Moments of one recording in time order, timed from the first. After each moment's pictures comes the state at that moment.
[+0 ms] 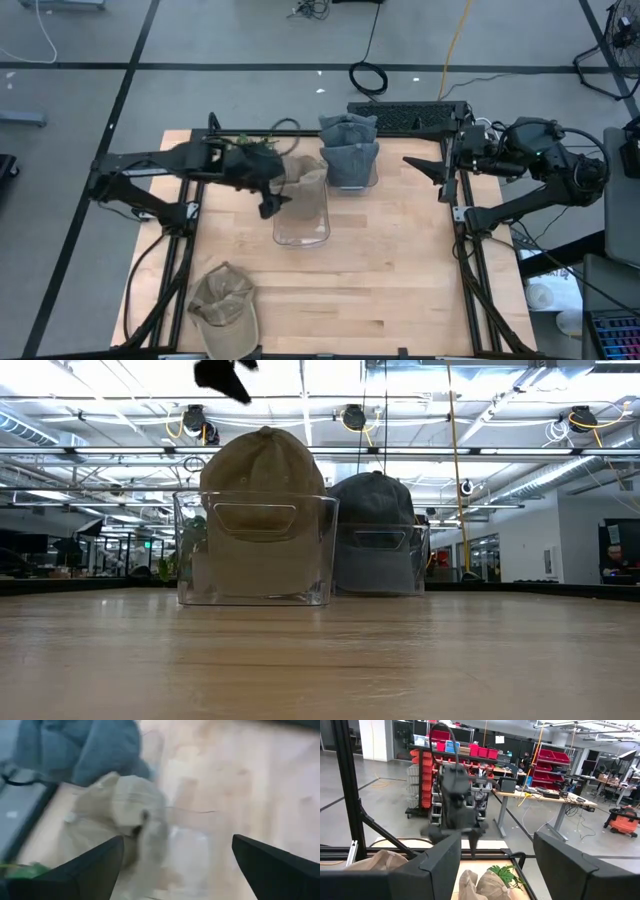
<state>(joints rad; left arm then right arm) 0.05 1.34 1.46 -0.94 -0.12 -0.21 0.10 0.99 1.50 -0.51 0.29 -0.12</state>
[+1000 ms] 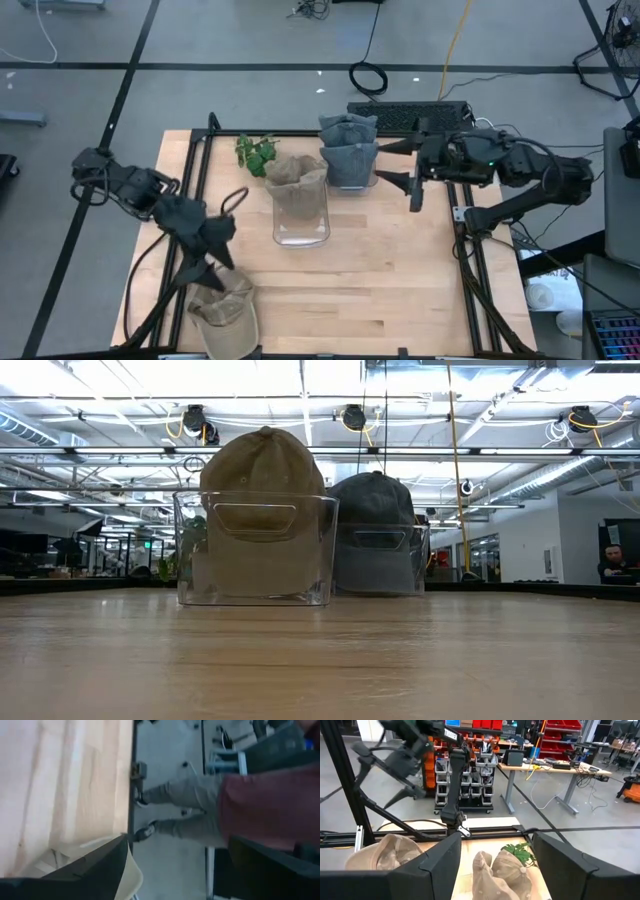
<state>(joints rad) -0.48 1.17 1.46 -0.97 0.31 -0.84 0.11 1.13 1.50 -0.52 0.28 -0.01</state>
